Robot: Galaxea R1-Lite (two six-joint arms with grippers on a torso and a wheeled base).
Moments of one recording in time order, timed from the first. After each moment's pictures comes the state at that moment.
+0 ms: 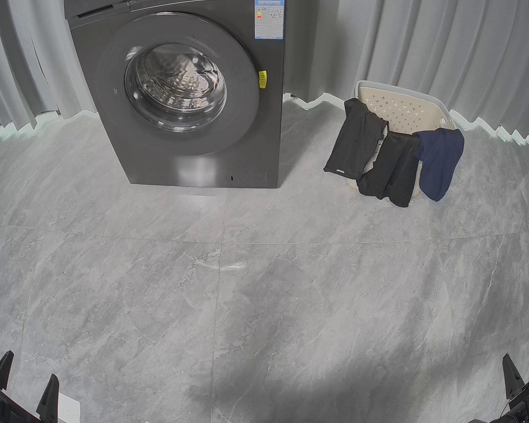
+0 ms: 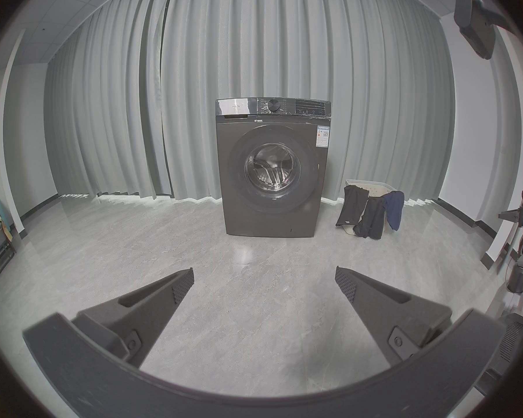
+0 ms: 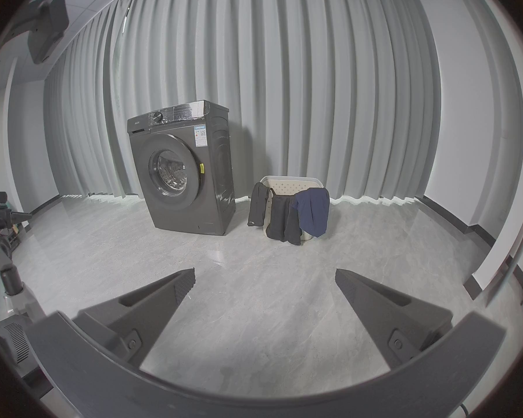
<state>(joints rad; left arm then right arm) 0.00 0.02 -0.02 0.00 -0.01 0.00 0.00 0.02 -0.02 0.00 0.02 0.00</state>
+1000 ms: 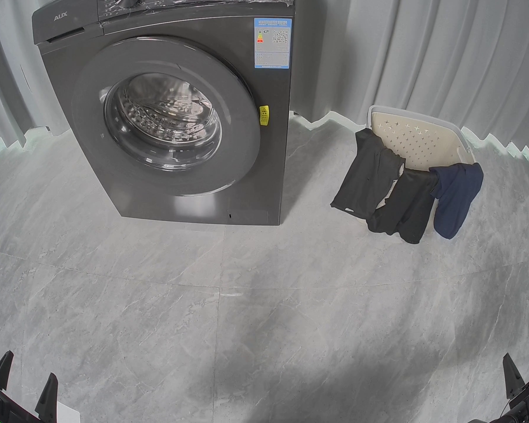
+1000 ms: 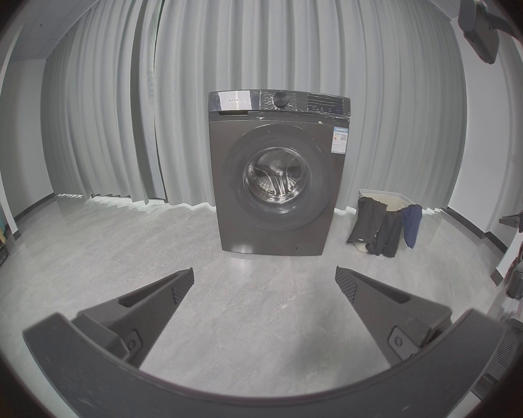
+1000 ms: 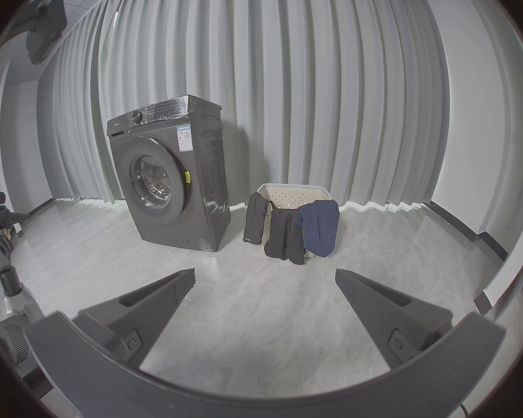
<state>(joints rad) 0.00 0.02 -0.02 0.00 0.00 -0.02 0.00 0.02 -0.02 0.00 0.01 0.00</state>
